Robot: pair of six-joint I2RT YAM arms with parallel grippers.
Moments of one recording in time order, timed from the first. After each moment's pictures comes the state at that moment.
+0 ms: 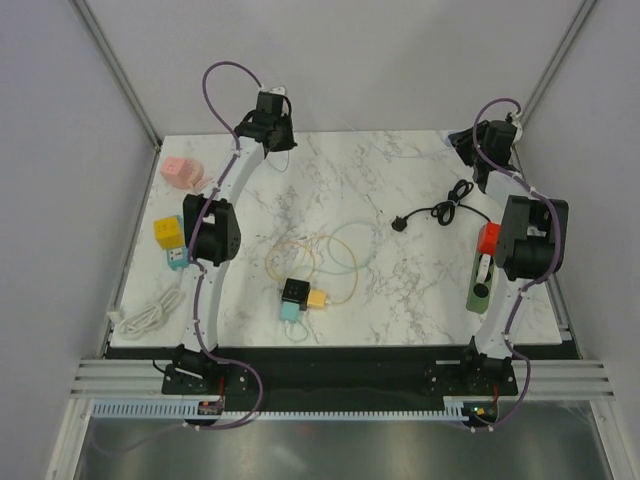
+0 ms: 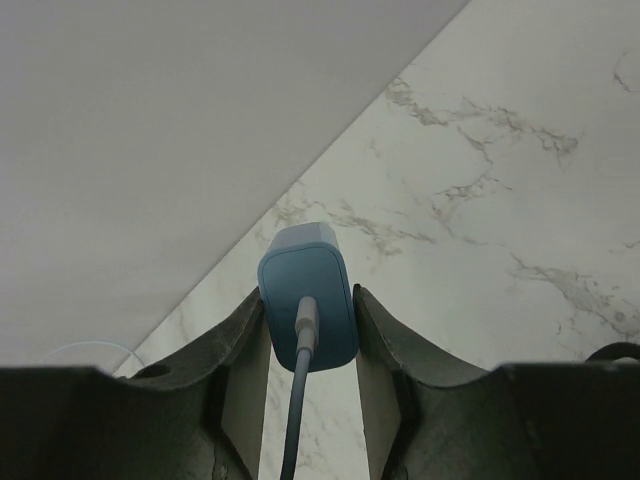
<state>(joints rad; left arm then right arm) -0.28 2.40 2.37 -0.62 -0.01 -0.31 -0.14 2.02 1.48 0.22 -0.13 0.85</state>
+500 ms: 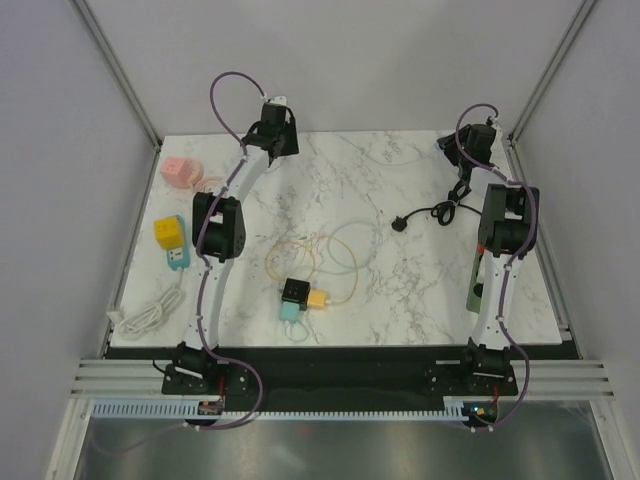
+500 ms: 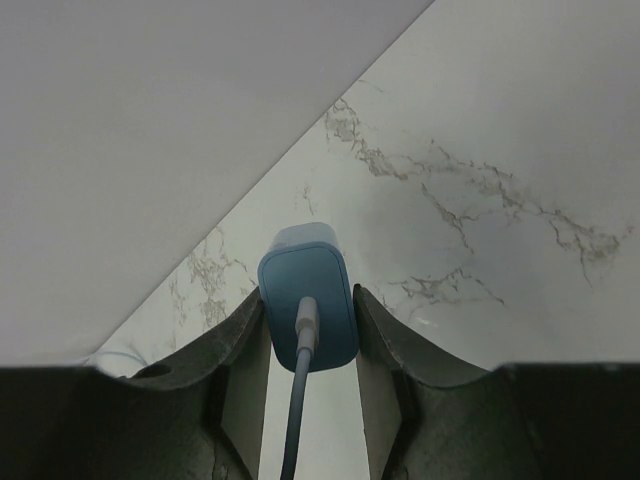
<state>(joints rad) -0.27 2.56 2.38 -0.44 -0.12 -0.24 -0.12 2.44 1.82 0.26 -0.10 0.80</state>
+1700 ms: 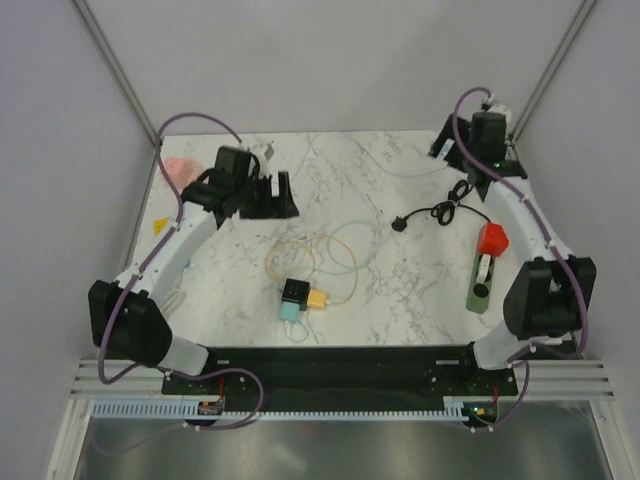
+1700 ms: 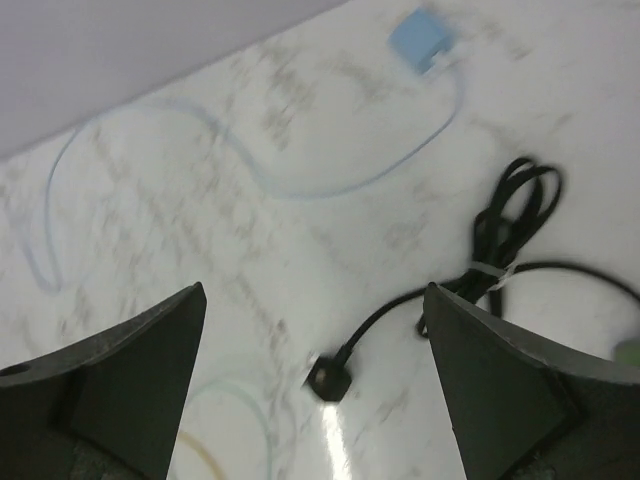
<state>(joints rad) -0.33 1.47 1.37 -0.65 0.24 -0.29 0.02 1.64 1.47 -0.33 0.12 0.45</state>
